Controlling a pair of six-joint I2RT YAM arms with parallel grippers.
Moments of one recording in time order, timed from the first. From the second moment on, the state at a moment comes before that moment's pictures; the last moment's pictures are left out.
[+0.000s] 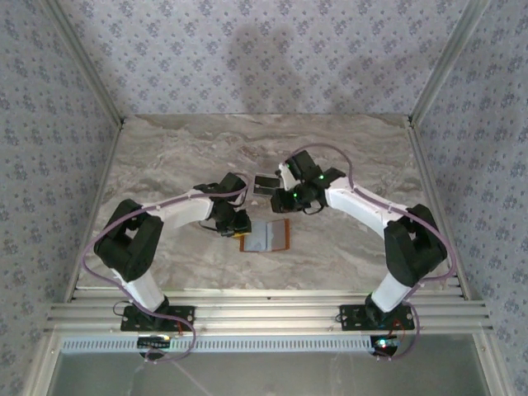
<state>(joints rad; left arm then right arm) -0.64 1.71 1.02 -0.61 0.27 -0.72 0.61 1.64 1.16 -0.58 -0.35 0.39</state>
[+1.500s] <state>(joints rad) -0.52 1.58 0.86 -0.54 0.30 -0.73 0.82 1.95 1.30 -0.55 -0.35 0.66</state>
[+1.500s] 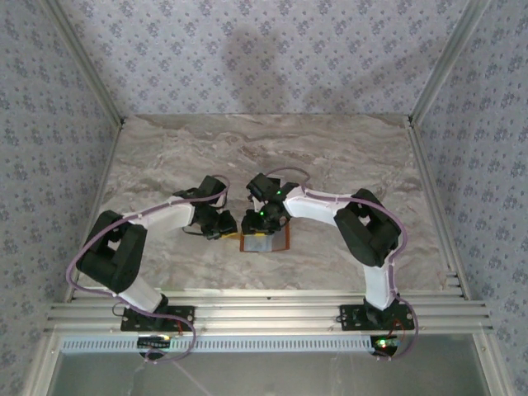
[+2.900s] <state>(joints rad) -0.53 1.59 0.91 -0.55 0.31 -0.73 0.86 1.88 1.39 -0.99 0.12 0.62</state>
